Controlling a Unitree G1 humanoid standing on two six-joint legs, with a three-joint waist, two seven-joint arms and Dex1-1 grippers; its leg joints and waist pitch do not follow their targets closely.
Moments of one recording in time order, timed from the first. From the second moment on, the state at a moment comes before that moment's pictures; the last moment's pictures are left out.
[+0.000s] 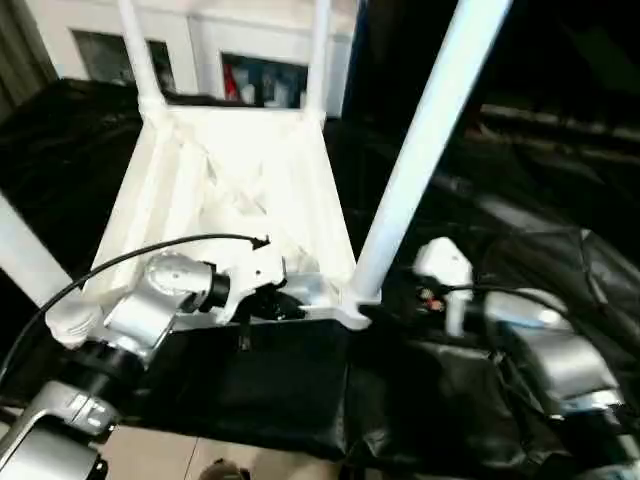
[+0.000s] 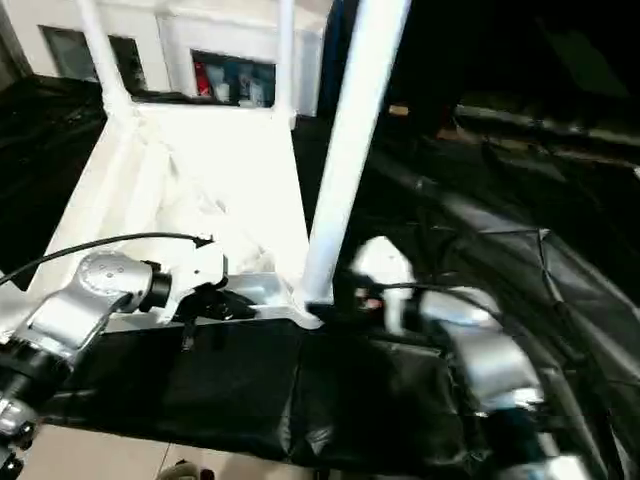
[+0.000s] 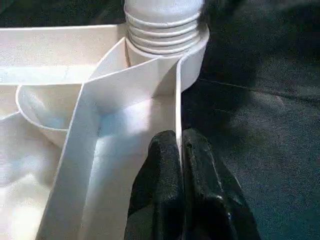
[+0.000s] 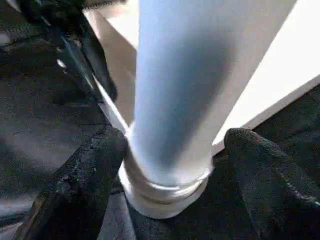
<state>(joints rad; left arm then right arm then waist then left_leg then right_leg) -0.51 0.52 -0.37 0.37 -0.06 0.13 -1.18 -0.29 -0.39 0.20 0.14 0.15 0.23 0.91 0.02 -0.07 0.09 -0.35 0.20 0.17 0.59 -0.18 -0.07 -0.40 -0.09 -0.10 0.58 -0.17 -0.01</state>
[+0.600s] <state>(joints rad) -0.55 0.49 -0.36 0.33 -0.06 0.17 -1.17 -0.28 -0.43 0.16 0.12 0.17 0.24 0.93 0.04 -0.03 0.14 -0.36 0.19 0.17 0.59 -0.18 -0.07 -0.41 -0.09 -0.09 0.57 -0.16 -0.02</state>
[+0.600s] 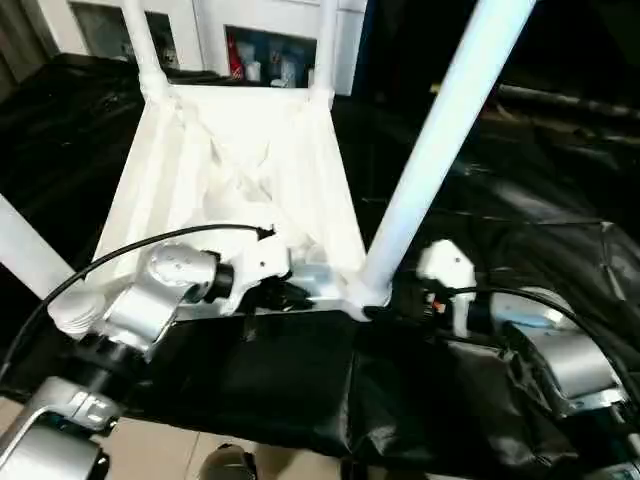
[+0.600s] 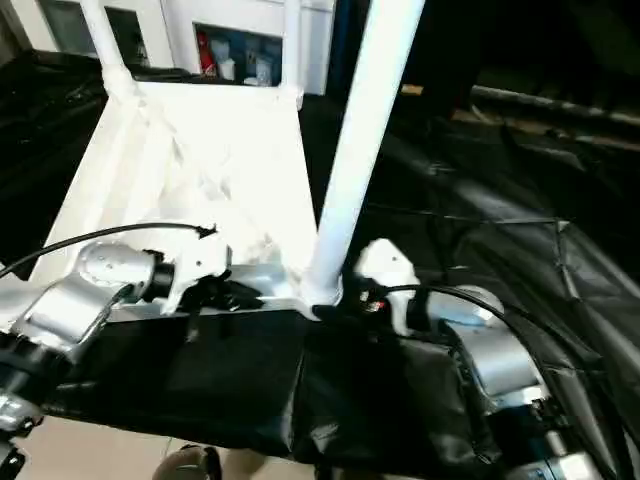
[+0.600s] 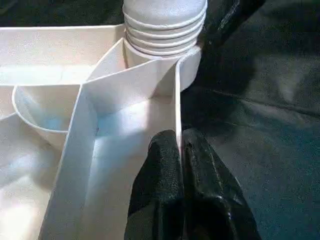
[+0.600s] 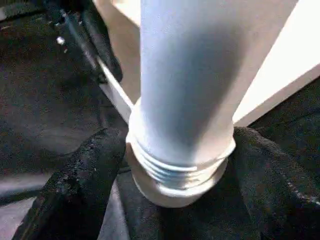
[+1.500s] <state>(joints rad) -0.60 0.48 -0.33 0.47 -0.05 0.07 -1.17 -0.33 -0.38 0.16 0.17 0.16 0.23 0.89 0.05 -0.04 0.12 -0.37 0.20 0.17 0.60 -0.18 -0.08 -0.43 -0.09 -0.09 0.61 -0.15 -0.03</state>
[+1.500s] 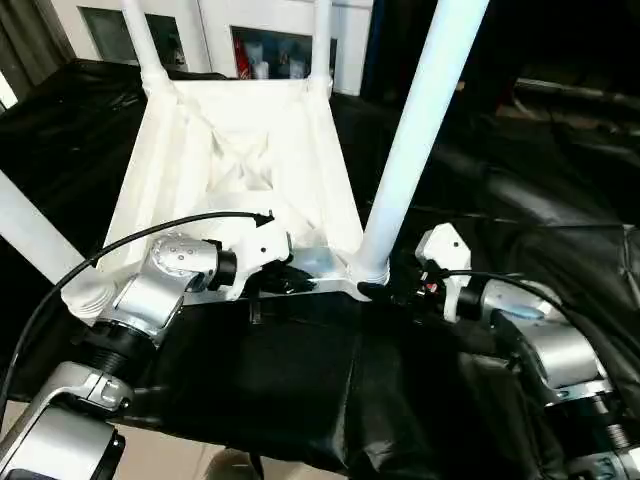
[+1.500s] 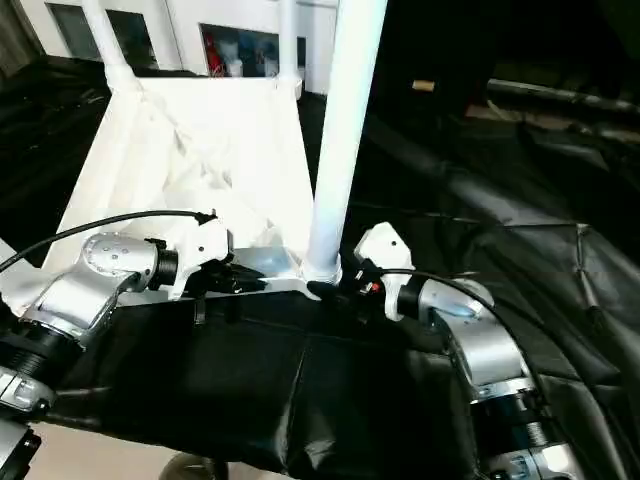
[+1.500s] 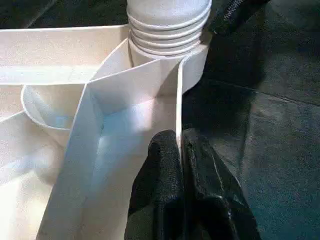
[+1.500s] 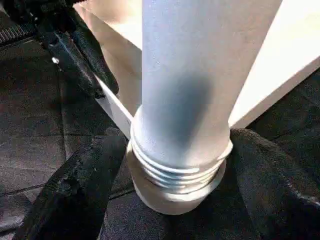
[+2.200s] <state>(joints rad) -0.58 0.48 -0.32 0.44 -0.05 0.10 -1.19 -0.41 -0.37 0.18 0.30 0.15 0.14 0.94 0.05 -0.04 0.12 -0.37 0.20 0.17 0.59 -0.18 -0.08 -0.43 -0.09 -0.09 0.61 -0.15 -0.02</state>
